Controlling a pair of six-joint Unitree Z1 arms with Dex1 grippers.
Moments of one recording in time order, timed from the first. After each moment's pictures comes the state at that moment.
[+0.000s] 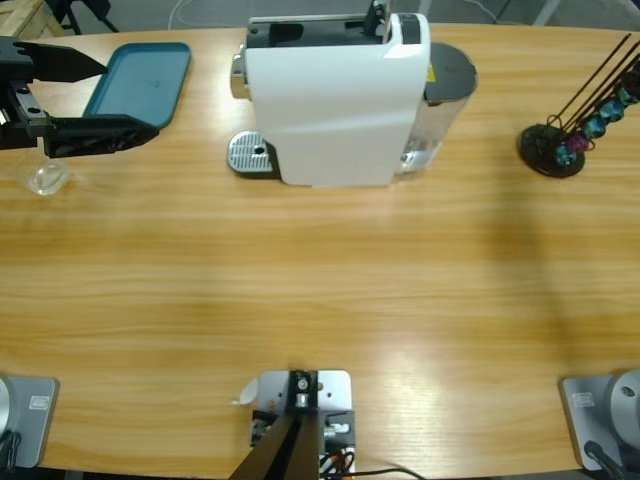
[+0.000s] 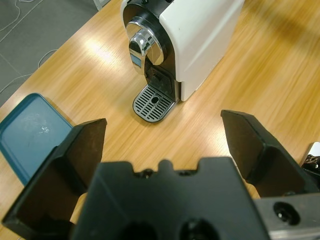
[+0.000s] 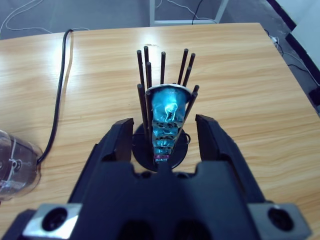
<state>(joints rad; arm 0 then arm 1) -0.79 1.25 -0.89 0.26 -0.07 0.18 0.29 1.23 -0.54 -0.15 -0.45 0.21</state>
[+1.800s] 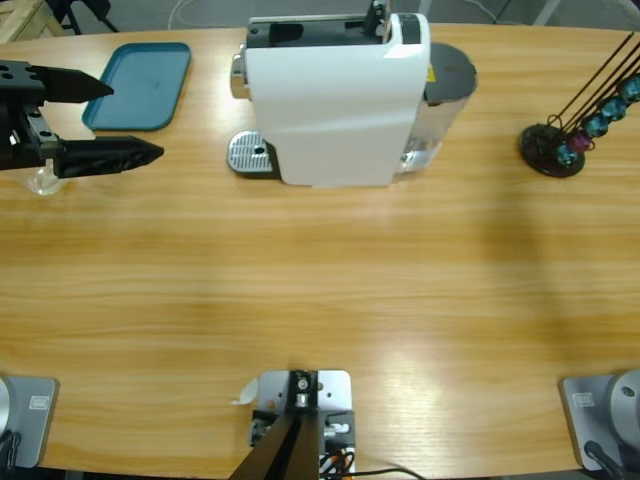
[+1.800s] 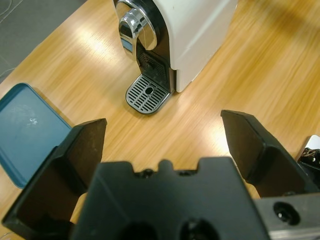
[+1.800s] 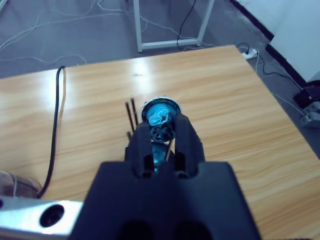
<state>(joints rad) -0.81 1.25 -0.85 0.25 -0.07 0.16 0.27 1.22 -0.63 -0.13 -0.53 0.21</state>
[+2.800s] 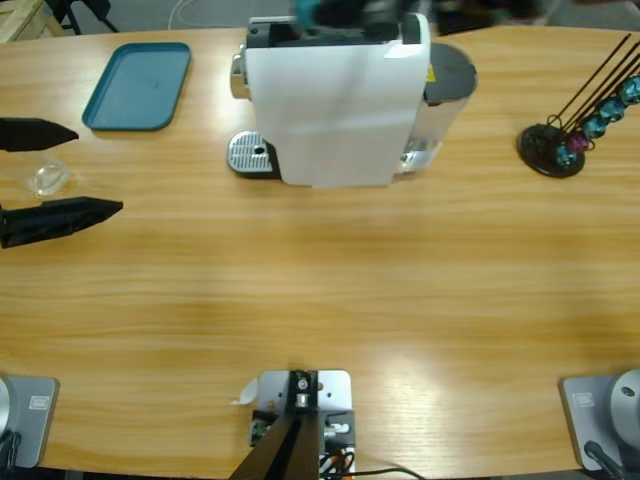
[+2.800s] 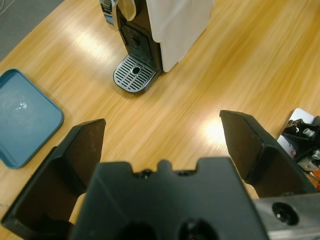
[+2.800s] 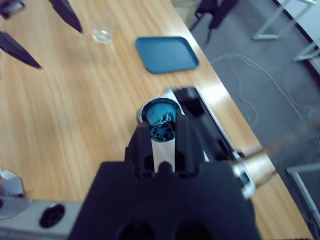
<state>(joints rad) -0.85 1.08 -0.75 0.32 -0.06 0.14 0.93 1.48 -1.23 0.20 0.03 -0.38</state>
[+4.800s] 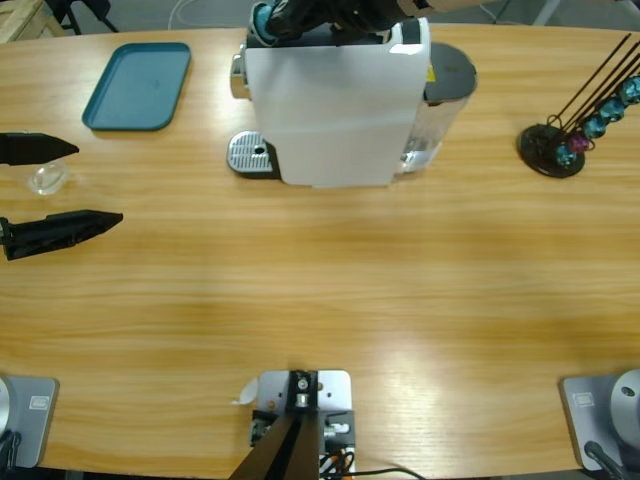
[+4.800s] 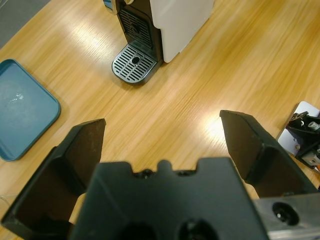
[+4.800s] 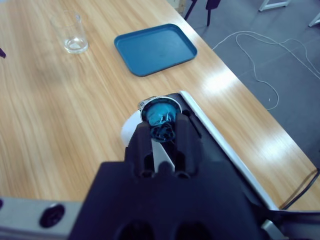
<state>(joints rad) -0.85 1.07 -0.72 0.31 -0.05 0.14 0.80 1.73 -1.26 -0.01 0.10 -0.23</state>
